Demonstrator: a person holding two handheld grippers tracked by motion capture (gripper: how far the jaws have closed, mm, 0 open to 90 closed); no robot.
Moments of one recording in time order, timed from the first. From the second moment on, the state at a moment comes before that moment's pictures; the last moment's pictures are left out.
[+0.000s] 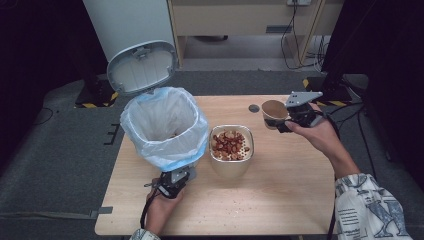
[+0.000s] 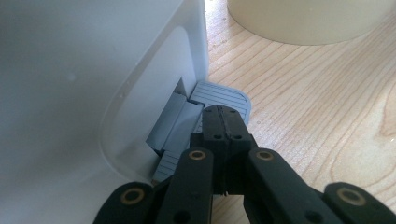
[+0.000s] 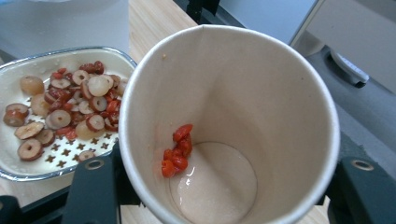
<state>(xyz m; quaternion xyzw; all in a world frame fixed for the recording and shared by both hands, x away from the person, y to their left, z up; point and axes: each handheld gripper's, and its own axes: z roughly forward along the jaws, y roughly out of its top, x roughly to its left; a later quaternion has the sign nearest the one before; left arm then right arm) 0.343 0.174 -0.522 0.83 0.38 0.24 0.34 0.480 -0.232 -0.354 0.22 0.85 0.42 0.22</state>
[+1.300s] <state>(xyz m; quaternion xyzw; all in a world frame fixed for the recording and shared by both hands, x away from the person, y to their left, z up) 0.343 0.174 -0.522 0.83 0.38 0.24 0.34 0.480 -0.257 -0.355 0.28 0.84 0.44 0.14</state>
